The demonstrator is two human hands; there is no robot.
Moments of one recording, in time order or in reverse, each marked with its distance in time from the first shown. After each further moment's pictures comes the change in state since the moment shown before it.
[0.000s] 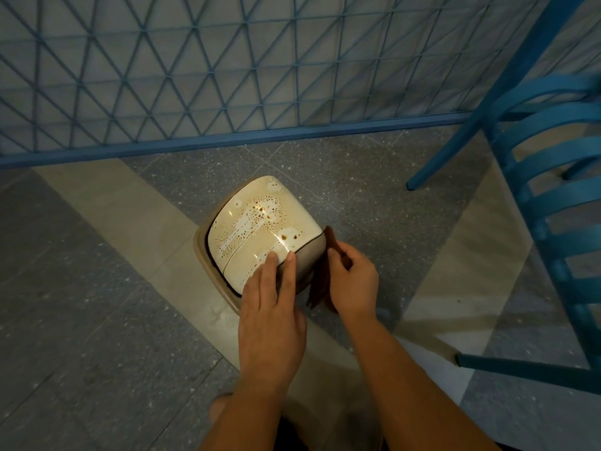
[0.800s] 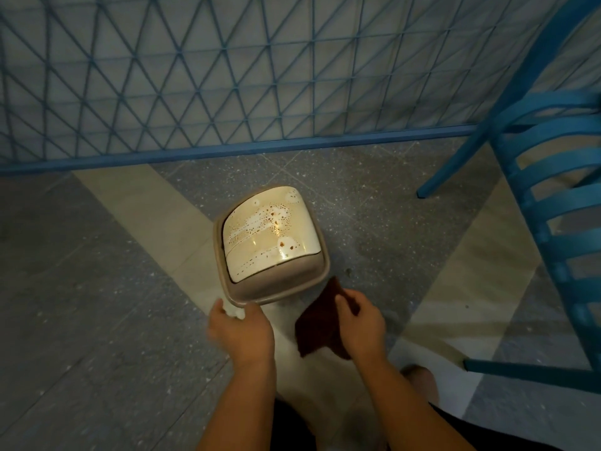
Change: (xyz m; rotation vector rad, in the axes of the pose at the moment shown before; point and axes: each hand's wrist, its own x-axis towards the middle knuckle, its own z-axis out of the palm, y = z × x) left_hand -0.010 -0.019 -0.019 -0.930 0.324 -1.119; right_hand -0.056 0.041 -0.019 -0.156 -0.138 0.096
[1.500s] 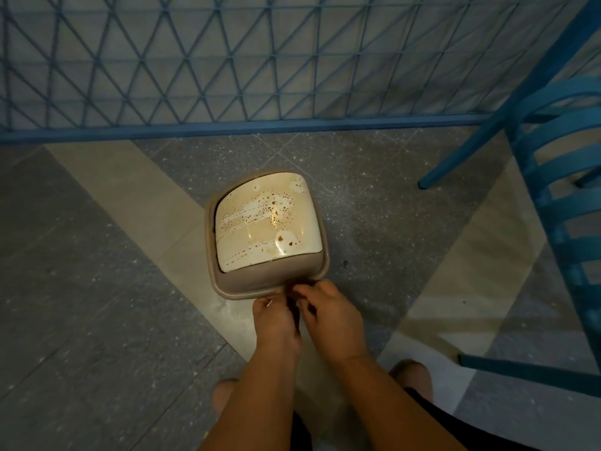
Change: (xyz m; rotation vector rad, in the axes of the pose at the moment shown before) left_hand 0.013 -0.025 0.054 -0.481 -0.434 -0.480; right_hand -0.003 -0.014 0.032 -0.448 -0.141 -0.585
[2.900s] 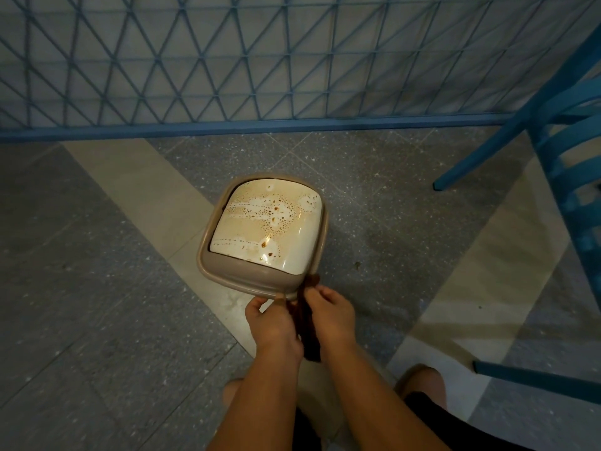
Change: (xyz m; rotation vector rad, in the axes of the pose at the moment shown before) left_hand -0.010 0.016 -0.009 -0.038 0.171 0.047; right_hand 0.018 -0.035 0.019 0.991 0.060 0.935
